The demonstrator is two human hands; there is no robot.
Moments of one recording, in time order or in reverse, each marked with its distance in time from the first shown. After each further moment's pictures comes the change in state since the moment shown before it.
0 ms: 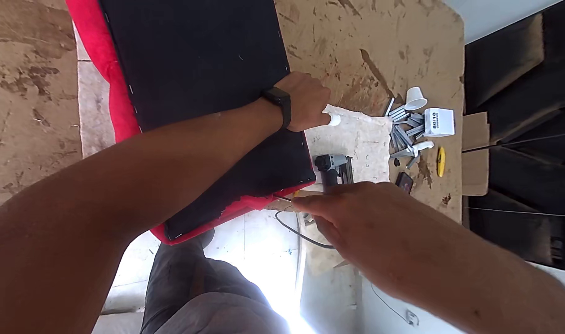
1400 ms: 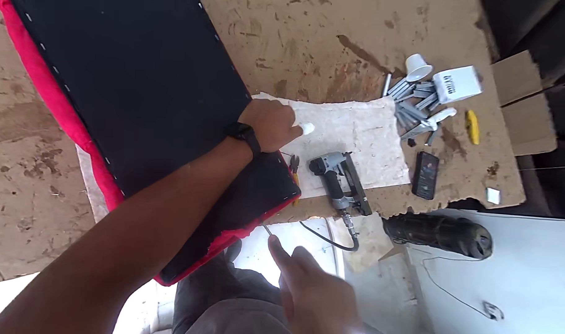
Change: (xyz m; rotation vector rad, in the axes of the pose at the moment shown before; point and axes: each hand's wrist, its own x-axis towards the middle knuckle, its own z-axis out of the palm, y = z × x) left_hand 0.014 0.005 0.009 0.020 -0.051 -0.102; right_hand -0.014 -0.067 0.122 0.471 0.472 0.420
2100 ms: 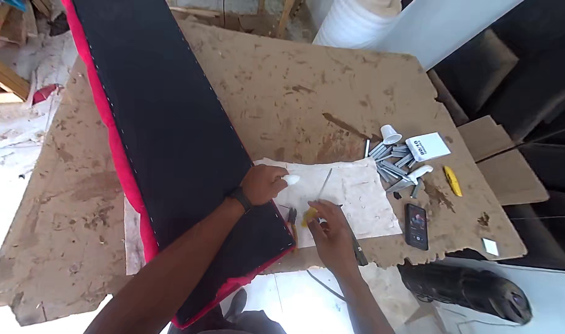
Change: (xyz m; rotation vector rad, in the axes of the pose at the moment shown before) left_hand -0.012 -0.024 -0.016 -0.644 0.226 0.069; right_hand 0.146 0.132 0.002 0.682 0.346 0.085
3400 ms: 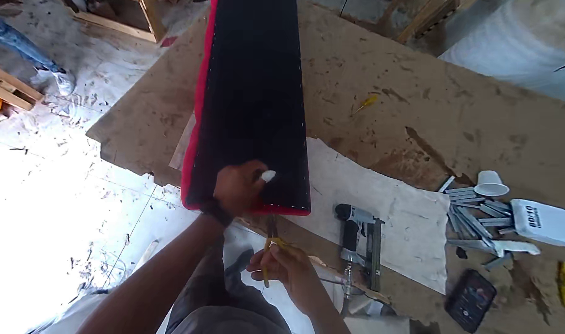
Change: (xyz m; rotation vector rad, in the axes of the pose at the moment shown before) left_hand -0.214 0.070 0.047 0.288 0.673 -0.566; right_hand -0.125 0.011 0.024 1.065 -1.176 0.373
